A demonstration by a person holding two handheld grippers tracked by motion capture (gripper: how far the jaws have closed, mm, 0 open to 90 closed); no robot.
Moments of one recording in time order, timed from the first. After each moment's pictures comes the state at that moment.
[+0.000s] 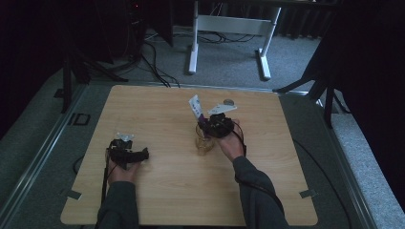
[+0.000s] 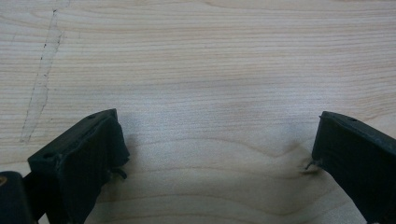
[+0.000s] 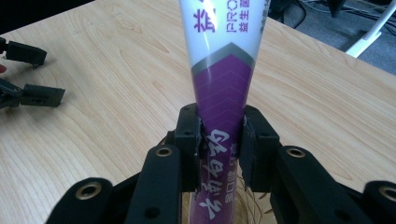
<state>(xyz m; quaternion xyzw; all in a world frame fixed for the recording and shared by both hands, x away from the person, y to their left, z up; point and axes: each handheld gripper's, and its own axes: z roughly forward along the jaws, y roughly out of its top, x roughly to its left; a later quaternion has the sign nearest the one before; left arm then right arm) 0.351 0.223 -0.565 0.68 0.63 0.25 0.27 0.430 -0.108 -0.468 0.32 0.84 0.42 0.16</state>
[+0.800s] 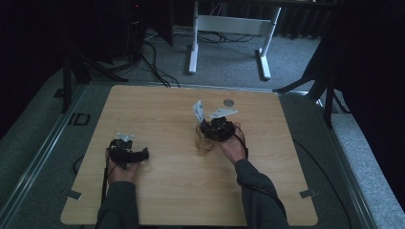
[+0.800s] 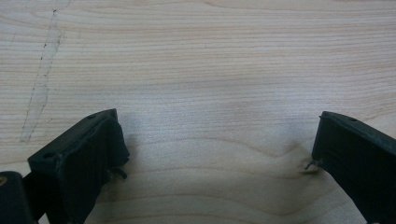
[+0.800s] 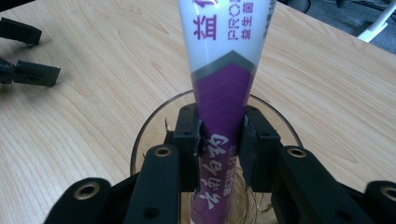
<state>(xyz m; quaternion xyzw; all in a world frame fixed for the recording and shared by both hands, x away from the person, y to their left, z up) 0.351 0.222 -0.565 0.68 0.64 0.25 0.27 0.427 -0.114 -0.482 0.31 0.84 0.41 0.16</state>
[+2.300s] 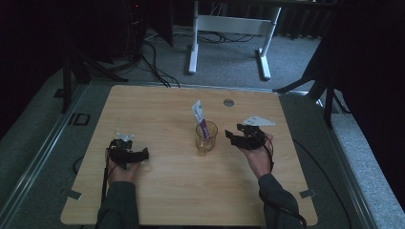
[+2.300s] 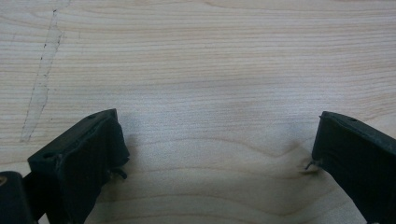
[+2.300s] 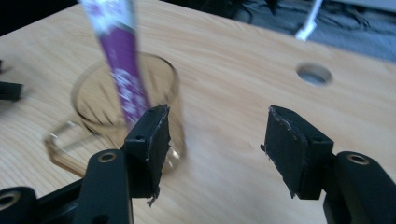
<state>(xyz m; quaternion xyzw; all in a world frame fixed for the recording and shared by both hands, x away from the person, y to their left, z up) 0.351 0.223 -0.565 0.68 0.63 0.25 0.27 0.391 -0.201 -0.472 0.41 0.78 0.44 0.20</state>
